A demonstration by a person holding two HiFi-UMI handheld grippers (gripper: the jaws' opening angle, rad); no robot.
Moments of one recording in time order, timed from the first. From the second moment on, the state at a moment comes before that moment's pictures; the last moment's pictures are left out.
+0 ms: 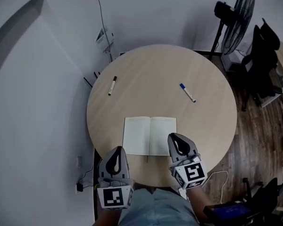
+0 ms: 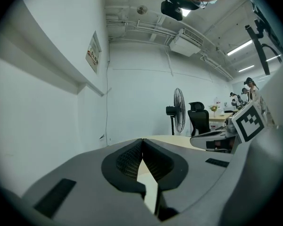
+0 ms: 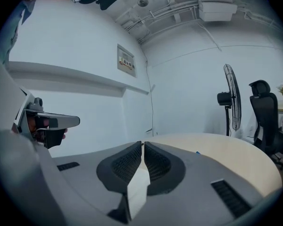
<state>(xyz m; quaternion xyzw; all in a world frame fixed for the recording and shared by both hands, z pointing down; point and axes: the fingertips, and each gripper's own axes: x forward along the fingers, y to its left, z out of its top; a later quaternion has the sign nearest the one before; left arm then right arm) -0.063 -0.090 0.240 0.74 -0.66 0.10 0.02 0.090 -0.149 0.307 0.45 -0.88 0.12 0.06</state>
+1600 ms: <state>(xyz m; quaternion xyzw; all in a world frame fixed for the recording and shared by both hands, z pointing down) -0.168 -0.180 0.532 0.71 -0.60 0.16 0.32 -0.061 -0.227 0.543 0.35 -0.87 0.24 0.24</state>
